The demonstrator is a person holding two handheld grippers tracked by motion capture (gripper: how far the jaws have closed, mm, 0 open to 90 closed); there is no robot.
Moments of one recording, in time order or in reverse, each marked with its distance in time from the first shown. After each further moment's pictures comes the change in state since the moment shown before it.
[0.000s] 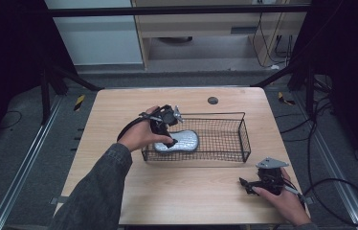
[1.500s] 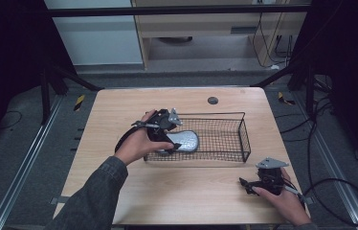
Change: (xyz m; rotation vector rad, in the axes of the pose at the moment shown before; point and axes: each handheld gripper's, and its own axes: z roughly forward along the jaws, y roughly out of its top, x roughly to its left) left arm -0.029 -0.007 -0.025 -0.147 0.015 -0.076; right arm 0.000 0.000 0.000 -0.001 0.000 0.000
